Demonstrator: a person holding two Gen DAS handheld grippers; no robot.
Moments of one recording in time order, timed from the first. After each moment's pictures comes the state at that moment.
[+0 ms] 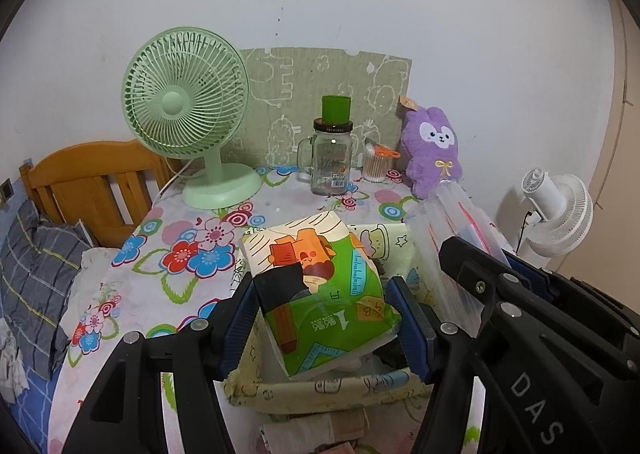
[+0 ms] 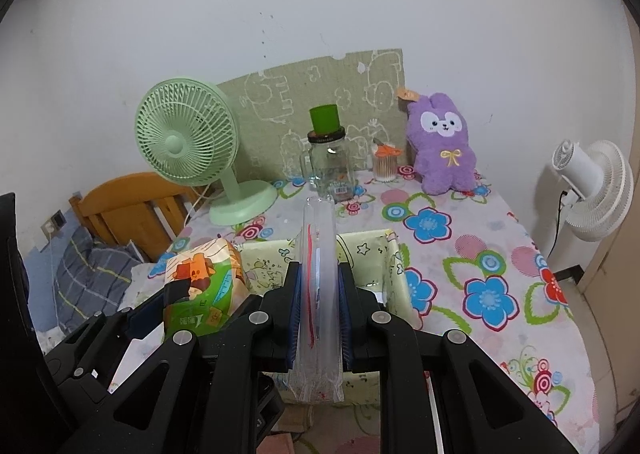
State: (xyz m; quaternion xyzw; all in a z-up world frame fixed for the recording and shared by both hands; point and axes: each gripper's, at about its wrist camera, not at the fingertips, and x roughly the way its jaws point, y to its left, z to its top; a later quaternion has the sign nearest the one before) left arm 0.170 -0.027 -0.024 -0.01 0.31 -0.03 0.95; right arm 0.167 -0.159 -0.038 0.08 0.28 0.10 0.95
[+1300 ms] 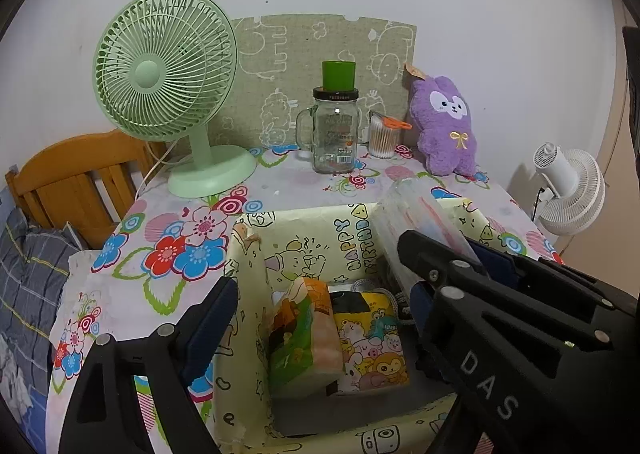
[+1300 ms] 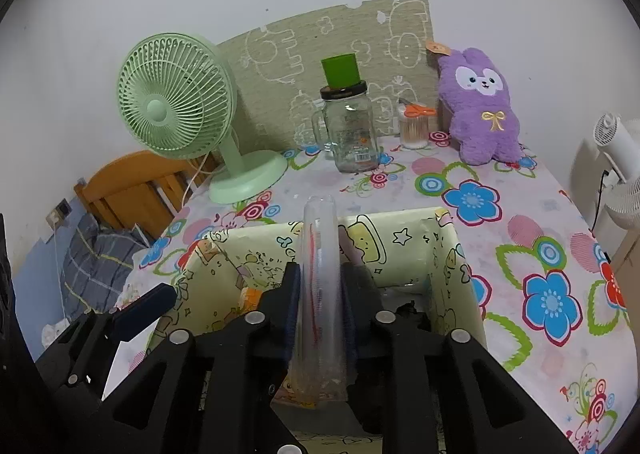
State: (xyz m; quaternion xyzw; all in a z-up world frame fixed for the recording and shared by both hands) left arm 0.213 -0.015 -0.063 0.02 0.34 -0.05 0.94; right arm 0.234 -0.138 -0.085 0.08 0.32 0.14 0.93
